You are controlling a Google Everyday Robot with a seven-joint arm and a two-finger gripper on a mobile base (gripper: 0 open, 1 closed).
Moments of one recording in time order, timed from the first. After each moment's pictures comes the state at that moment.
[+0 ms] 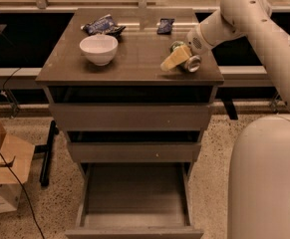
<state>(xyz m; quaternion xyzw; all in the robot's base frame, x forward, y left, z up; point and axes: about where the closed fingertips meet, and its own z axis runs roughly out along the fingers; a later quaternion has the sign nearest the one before) 0.783 -0.125 0.840 -0.42 0.83 0.15 0.34</state>
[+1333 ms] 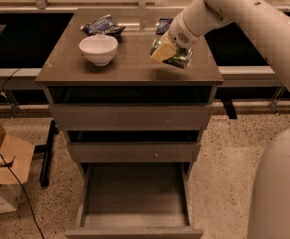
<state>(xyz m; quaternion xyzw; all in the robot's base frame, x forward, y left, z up) 0.743 -0.066 0.888 -0.53 0.76 0.09 0.35</state>
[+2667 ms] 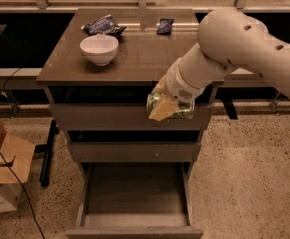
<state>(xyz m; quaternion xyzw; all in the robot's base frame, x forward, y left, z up) 0.566 -0.042 0.826 -0.65 0.71 0.09 0.27</state>
